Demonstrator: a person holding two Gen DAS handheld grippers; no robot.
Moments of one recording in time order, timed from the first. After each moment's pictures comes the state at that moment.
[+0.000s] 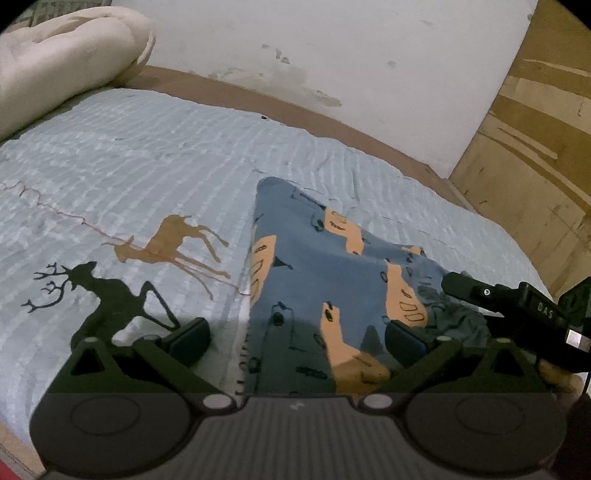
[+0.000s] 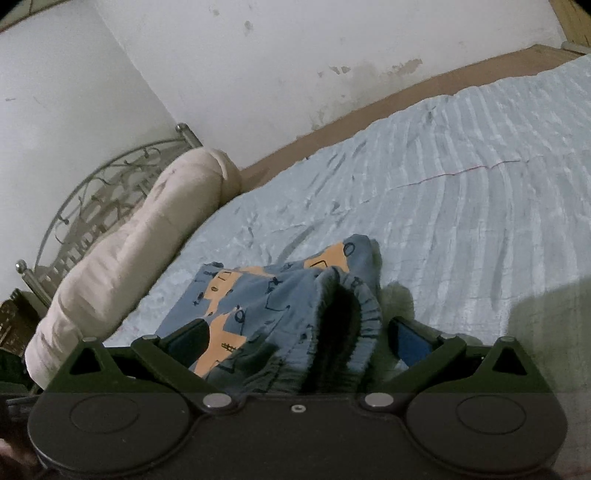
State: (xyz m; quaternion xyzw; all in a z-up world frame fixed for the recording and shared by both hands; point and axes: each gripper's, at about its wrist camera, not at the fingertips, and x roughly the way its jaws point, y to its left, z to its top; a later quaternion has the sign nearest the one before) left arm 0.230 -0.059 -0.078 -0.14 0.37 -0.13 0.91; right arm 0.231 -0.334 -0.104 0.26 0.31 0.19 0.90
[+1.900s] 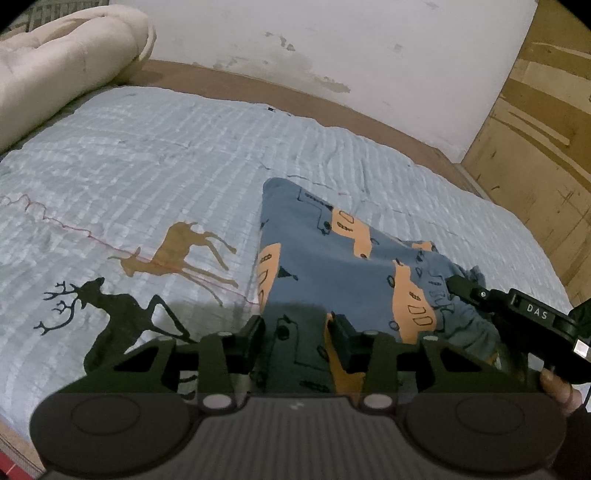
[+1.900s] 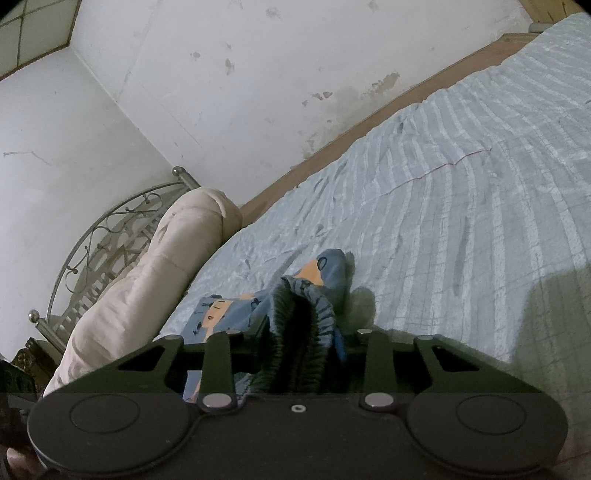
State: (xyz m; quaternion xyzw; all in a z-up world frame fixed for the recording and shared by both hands) left arm 0.241 -0.061 -0.067 -0.12 0.39 -0.11 0.90; right arm 0.213 -0.363 -0.123 0.32 0.27 0.17 0.89
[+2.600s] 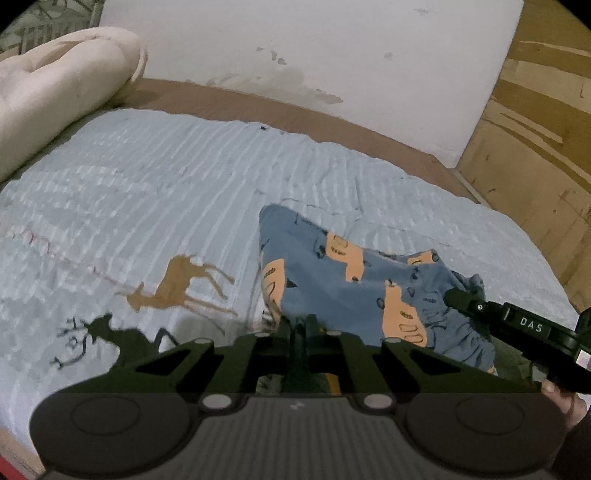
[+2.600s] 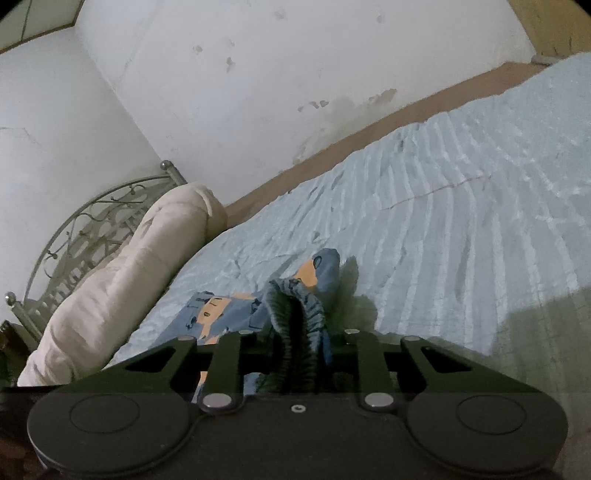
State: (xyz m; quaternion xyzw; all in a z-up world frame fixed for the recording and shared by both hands) left arm 0.245 -0.059 -0.046 -0.10 0.37 -0.12 0.91; right arm 0.208 -0.339 -0.108 0.28 0.27 0.14 0.91
